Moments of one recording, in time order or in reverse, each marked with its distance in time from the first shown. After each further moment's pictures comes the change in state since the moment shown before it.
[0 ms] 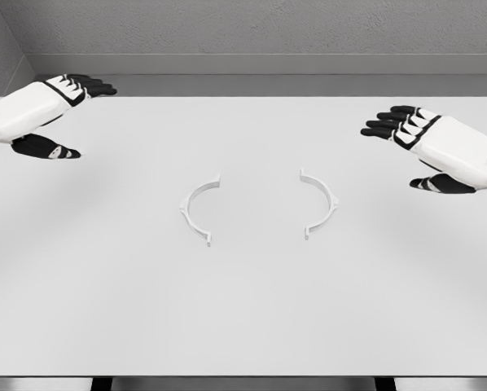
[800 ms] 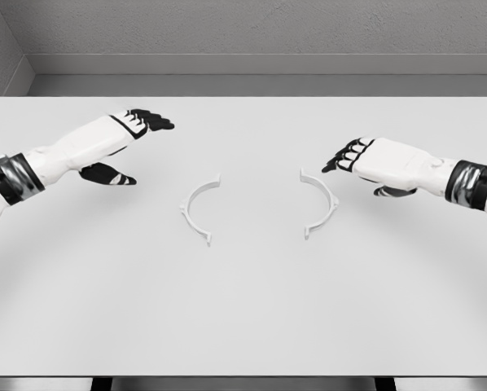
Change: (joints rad) left arm 0.017 -0.214 -0.048 0.053 -0.117 -0.003 0.000; right arm -0.256 0.147 0.284 0.221 0.285 -0.001 0.168
